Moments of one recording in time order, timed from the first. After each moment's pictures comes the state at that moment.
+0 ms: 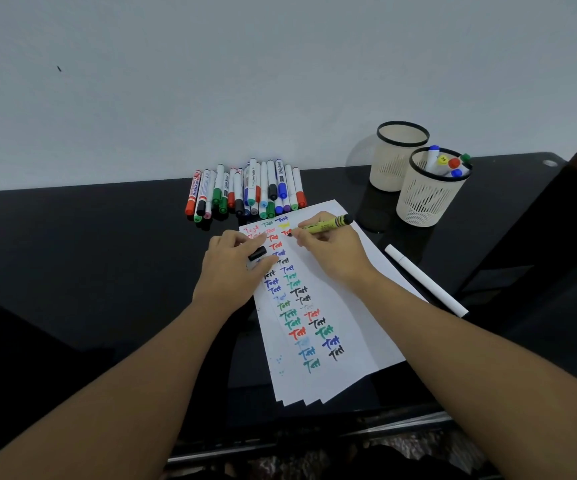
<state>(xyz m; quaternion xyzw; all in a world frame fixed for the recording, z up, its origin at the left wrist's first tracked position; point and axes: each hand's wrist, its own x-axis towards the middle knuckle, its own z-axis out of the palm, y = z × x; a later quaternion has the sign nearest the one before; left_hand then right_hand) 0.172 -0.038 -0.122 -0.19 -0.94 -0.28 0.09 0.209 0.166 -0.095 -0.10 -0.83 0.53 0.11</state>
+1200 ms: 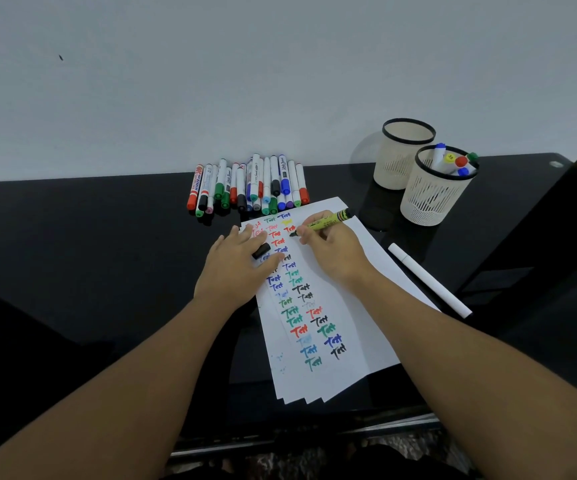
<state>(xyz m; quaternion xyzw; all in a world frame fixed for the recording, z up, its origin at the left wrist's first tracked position) 0.173 -0.033 -0.117 -0.19 -0.96 -0.22 0.02 0.202 0.163 -0.102 -0.10 -0.87 0.48 0.07</state>
